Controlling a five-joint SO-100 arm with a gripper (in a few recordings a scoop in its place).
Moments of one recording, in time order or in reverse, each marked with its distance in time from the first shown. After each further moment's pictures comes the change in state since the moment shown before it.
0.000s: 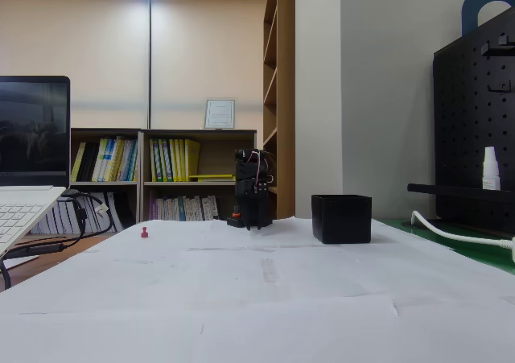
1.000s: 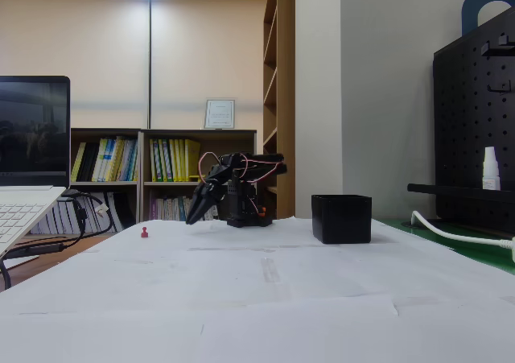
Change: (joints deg) arm 59.3 26.9 -1.3 -44.3 -11.0
